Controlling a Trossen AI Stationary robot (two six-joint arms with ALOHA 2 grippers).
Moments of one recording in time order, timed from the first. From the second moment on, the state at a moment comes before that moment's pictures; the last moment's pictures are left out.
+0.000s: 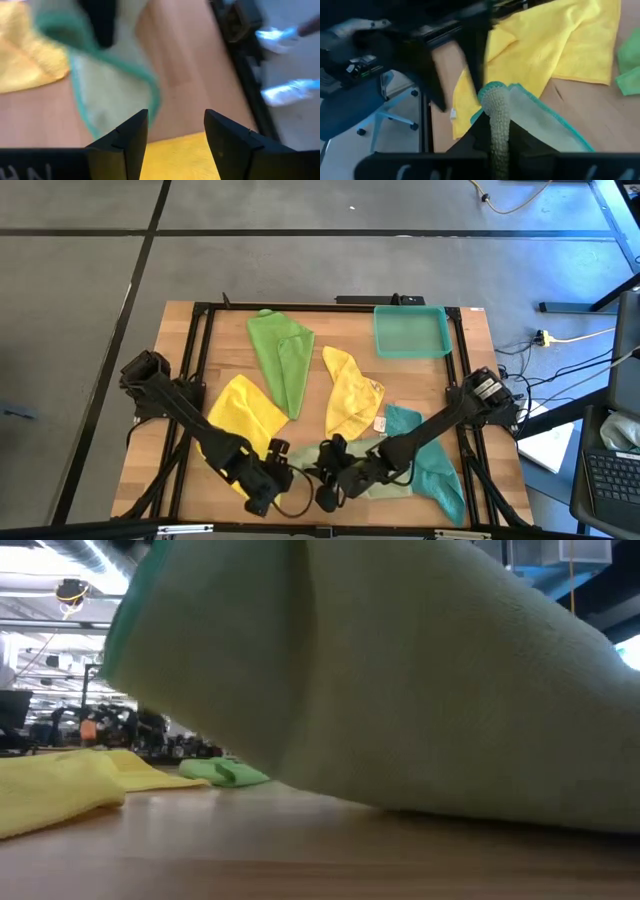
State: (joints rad) left arm -0.69 1.72 1.30 -0.60 -0.28 -0.37; right arm 0.57 1.97 1.41 -0.03 0.50 0.75
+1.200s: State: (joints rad) left arm -0.75 1.79 1.18 -0.49 -0.57 -0.52; right arm 0.55 1.96 1.45 -0.05 0.48 0.81
